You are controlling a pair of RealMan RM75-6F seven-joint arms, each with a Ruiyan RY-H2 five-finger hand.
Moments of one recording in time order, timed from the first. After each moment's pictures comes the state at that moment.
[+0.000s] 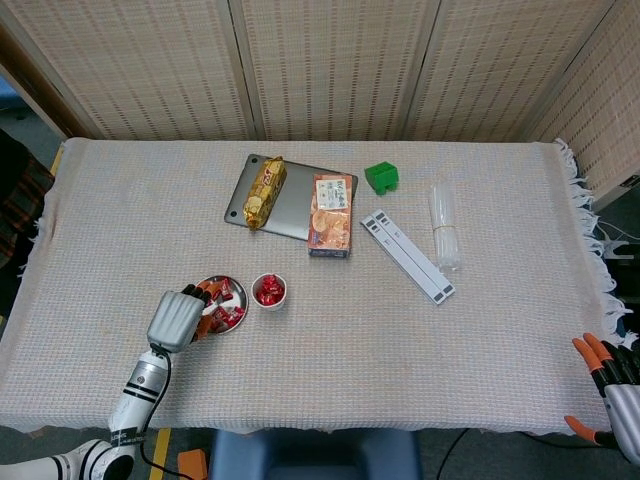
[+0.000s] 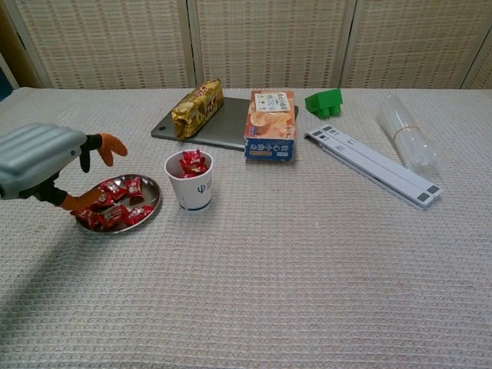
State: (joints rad) left arm -0.52 -1.59 -0.07 -1.41 1.32 1.26 0.48; right arm -0.11 -0.93 -0.10 -1.73 -1.62 1.52 0.02
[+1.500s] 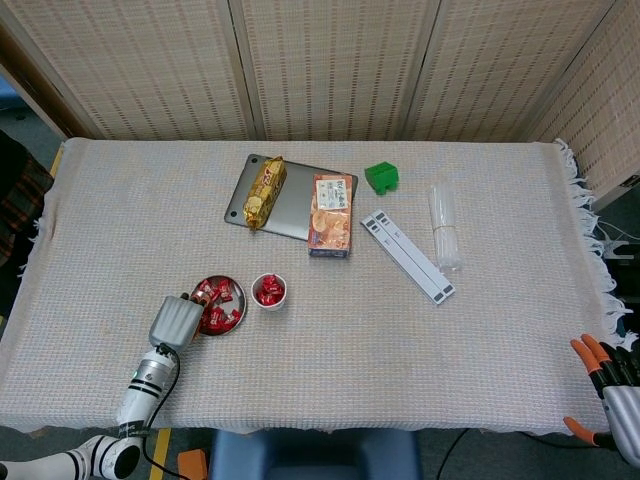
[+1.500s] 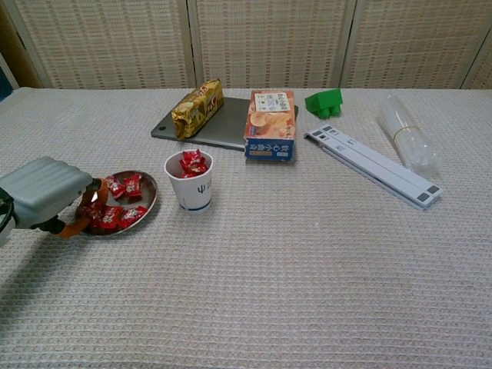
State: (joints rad) left arm -0.52 -1.70 -0.06 -1.20 1.26 1.14 0.65; right arm -0.11 -0.93 -0.10 -1.73 -1.62 1.52 0.01
